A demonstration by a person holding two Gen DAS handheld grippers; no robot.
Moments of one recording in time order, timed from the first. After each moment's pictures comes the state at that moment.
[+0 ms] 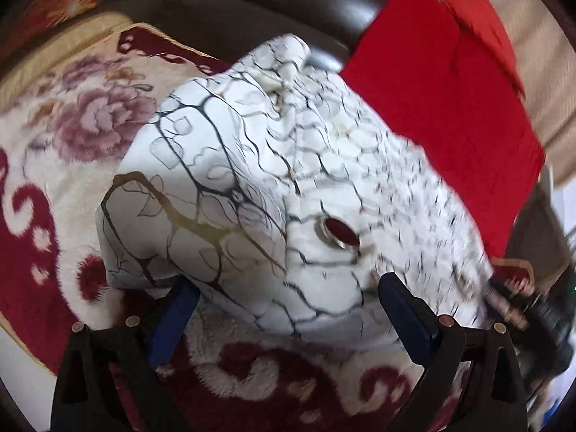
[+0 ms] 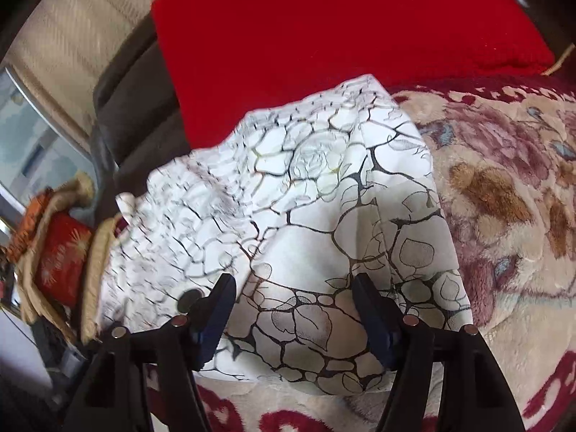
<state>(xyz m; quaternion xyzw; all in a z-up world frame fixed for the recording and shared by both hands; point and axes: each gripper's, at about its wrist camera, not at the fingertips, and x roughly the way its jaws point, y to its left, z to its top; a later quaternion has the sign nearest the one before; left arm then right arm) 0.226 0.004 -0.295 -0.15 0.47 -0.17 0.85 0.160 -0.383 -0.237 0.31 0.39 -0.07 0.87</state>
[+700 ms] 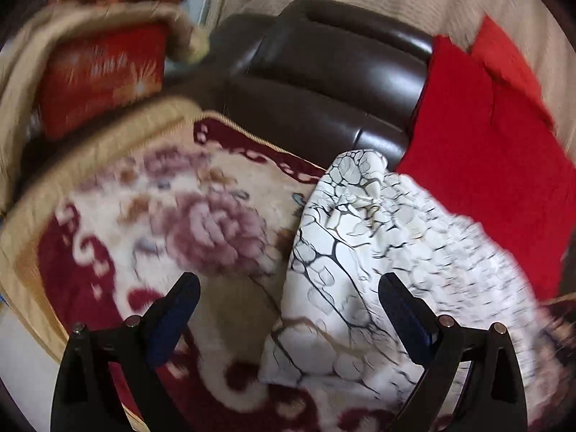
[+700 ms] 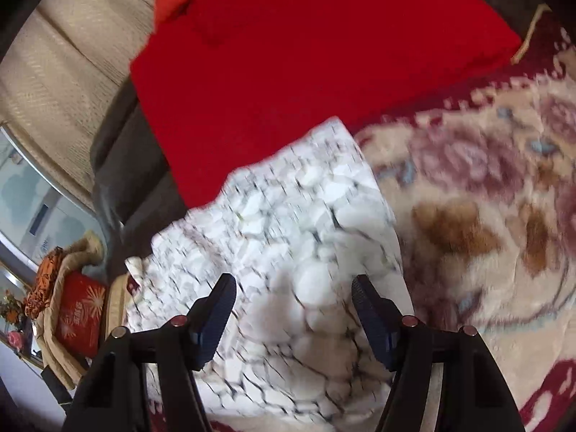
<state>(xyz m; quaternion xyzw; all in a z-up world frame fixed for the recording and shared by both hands) 0.240 0.066 -0.251 -0.09 0.34 -0.03 0.93 0.148 -0.420 -0.222 0.36 0.31 -0.11 0.87</state>
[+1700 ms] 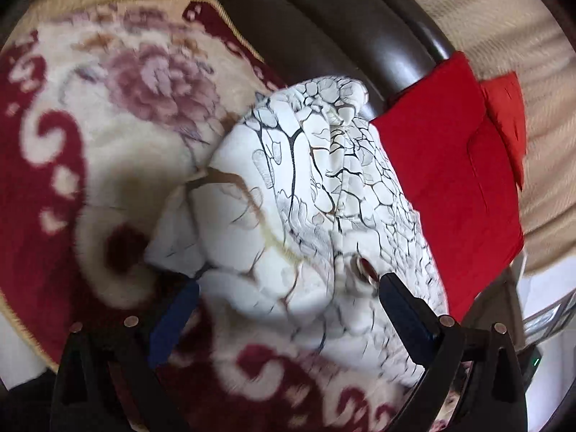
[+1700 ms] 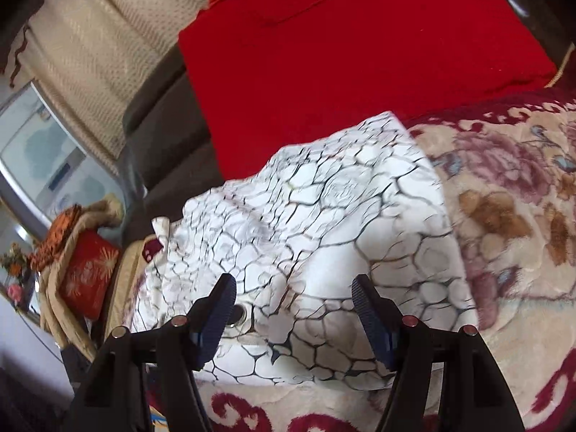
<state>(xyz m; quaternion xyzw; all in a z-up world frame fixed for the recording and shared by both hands) 0.228 0.055 -0.317 -0.34 0.44 -0.14 0.82 0.145 -0.371 -0.224 0.31 0.33 -0.05 0.89</state>
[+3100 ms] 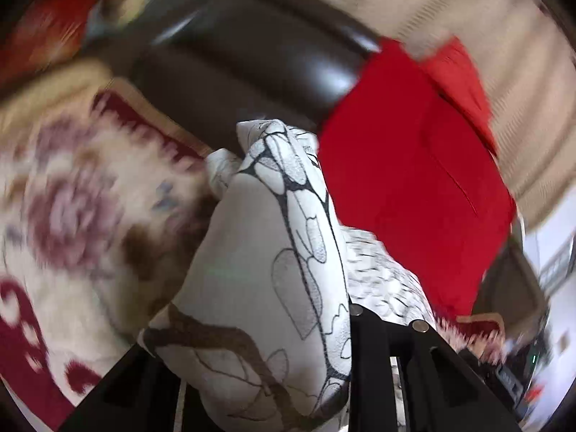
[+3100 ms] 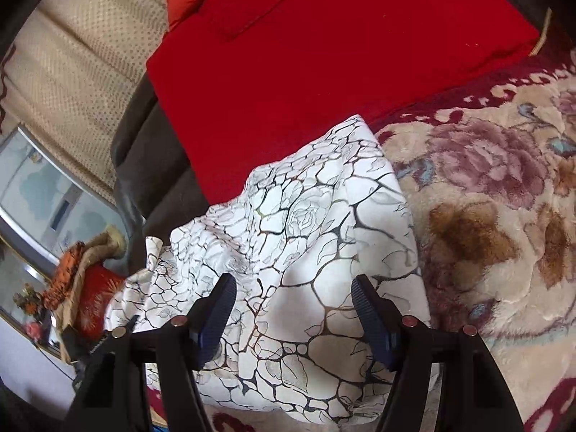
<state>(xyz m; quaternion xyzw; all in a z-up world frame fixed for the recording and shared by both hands) 0.257 -0.007 -0.211 -0.20 0.35 -0.20 0.89 0.136 -0.436 -0.233 0.39 0.31 -0.06 0.86</state>
